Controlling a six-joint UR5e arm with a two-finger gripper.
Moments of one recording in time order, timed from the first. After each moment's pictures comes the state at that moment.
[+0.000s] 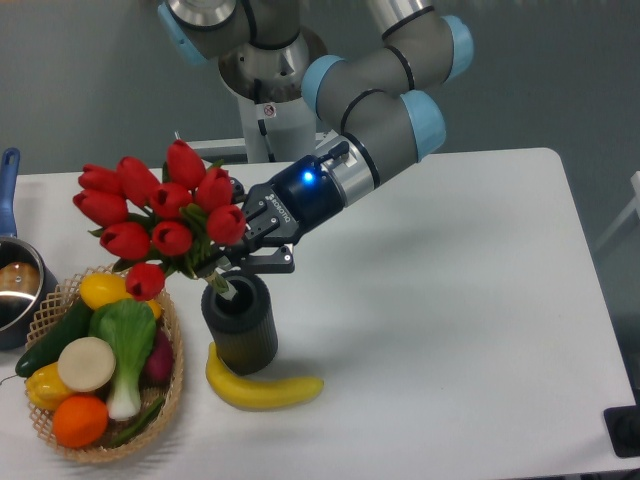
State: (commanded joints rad) arm 2.59 -1.83 -1.88 -0.79 0.05 1.34
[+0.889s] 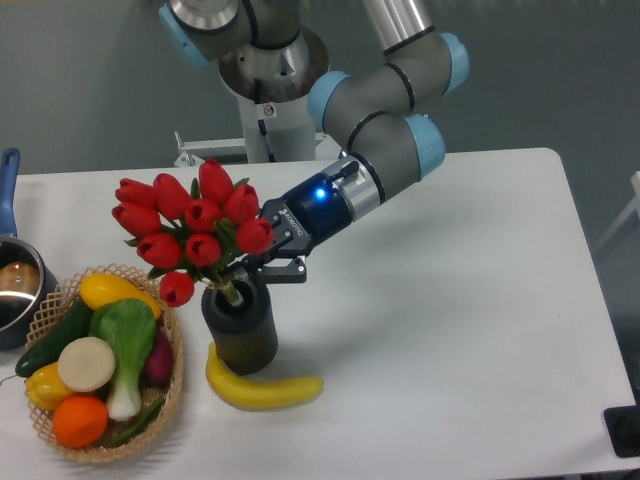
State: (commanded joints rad) arm 2.60 -1.87 -1.97 -0.80 0.05 1.42
